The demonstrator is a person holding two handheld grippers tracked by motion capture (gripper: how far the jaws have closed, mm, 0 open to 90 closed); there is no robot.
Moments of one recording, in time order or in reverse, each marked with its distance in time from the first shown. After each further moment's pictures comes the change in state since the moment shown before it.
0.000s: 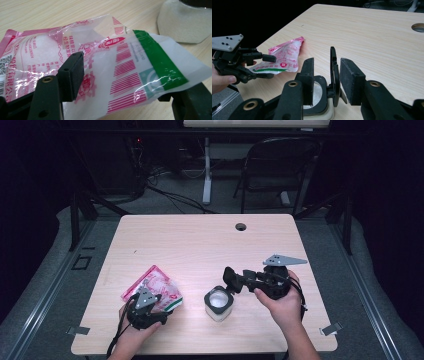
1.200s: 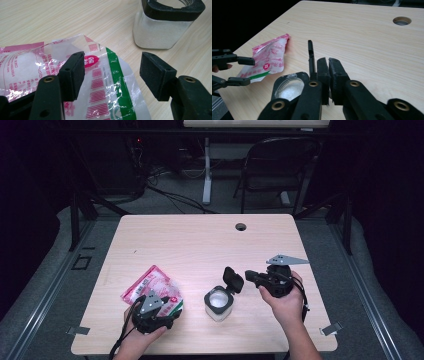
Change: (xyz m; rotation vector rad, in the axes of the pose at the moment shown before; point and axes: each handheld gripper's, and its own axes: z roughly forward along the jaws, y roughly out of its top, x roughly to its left) left arm -0.023 0.013 -0.010 -0.024 -0.058 0.043; right arm -0.015 -0.007 0.003 0.012 -0.085 0.025
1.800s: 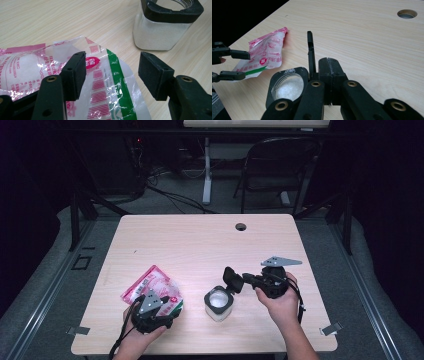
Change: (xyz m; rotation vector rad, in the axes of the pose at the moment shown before) left arm 0.001 0.001 -0.002 -0.008 0.003 0.001; right arm 0.002 -0.006 0.013 0.039 -0.005 -0.006
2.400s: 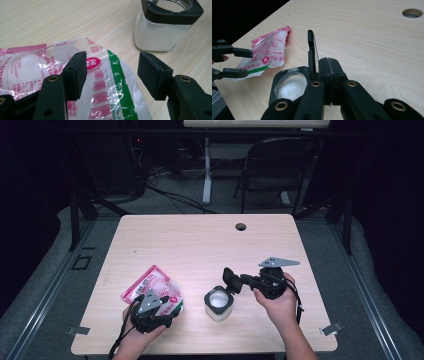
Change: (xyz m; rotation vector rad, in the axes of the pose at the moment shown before) left arm 0.001 0.000 -0.001 -0.006 -0.002 -0.008; right arm 0.004 -0.001 0.003 0.009 0.015 -0.011
